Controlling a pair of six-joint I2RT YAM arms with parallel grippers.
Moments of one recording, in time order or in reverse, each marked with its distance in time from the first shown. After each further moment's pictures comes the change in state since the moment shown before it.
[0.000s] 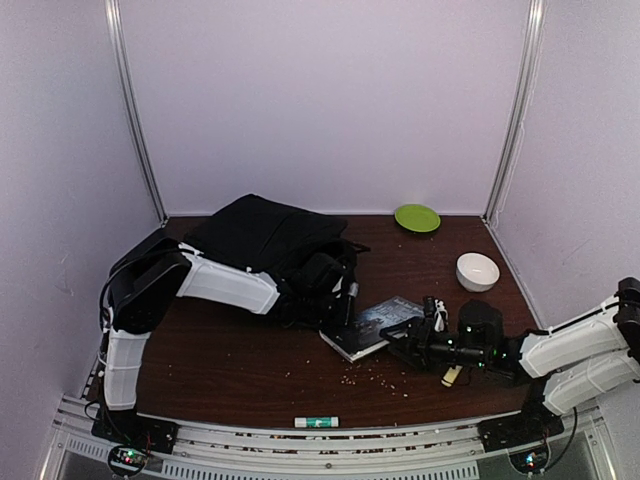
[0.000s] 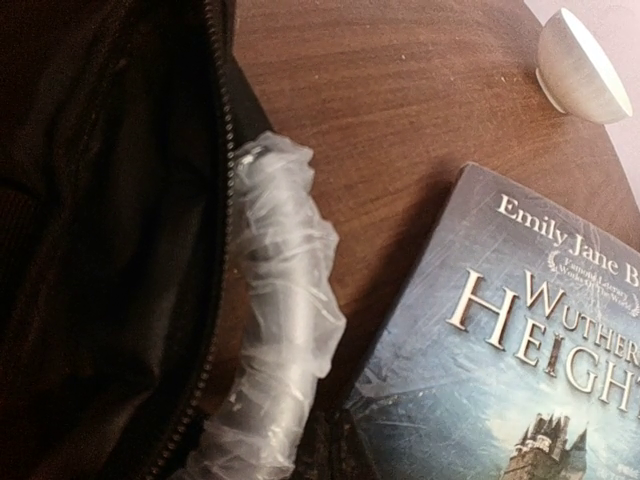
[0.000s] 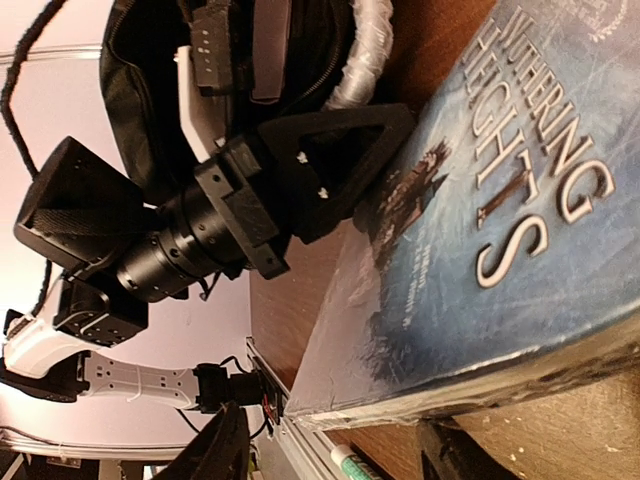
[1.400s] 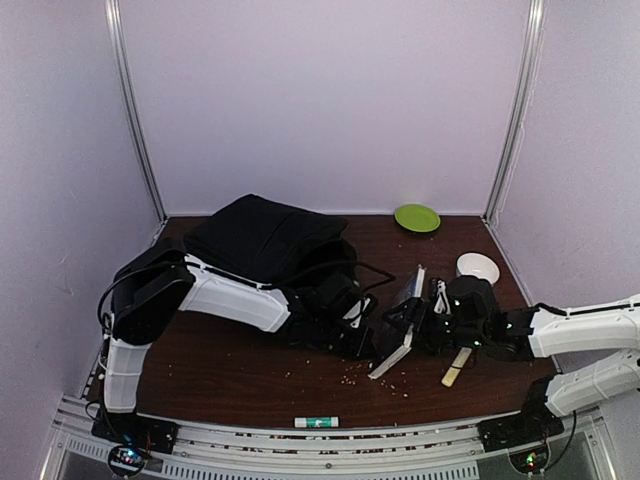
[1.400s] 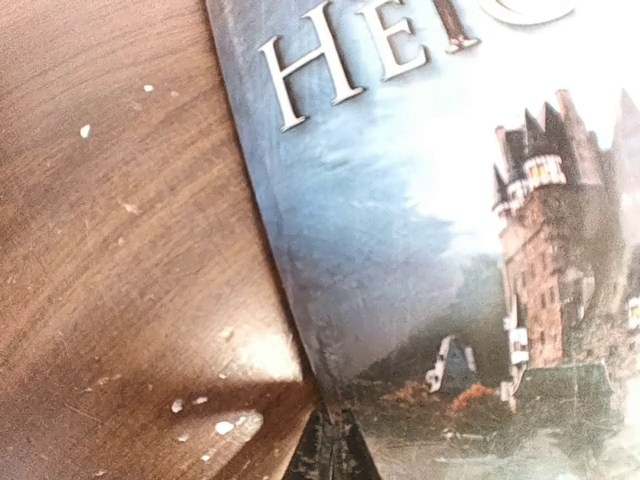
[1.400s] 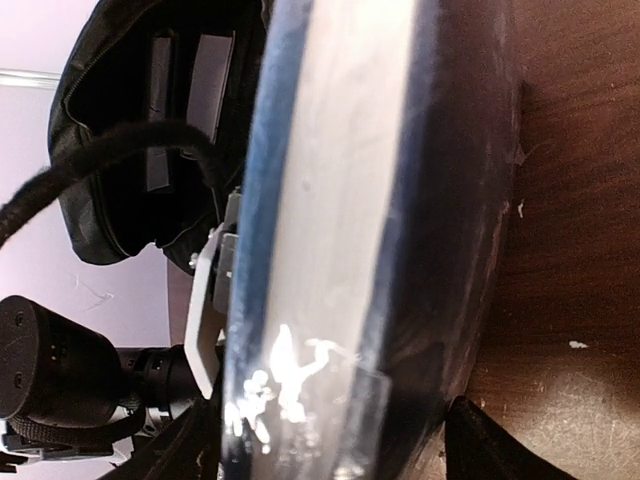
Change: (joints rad) left arm -0.109 -0.002 0.003 -0.071 0.249 -0.019; right arm -0.006 -0.115 0.241 -0.565 0.154 -0.141
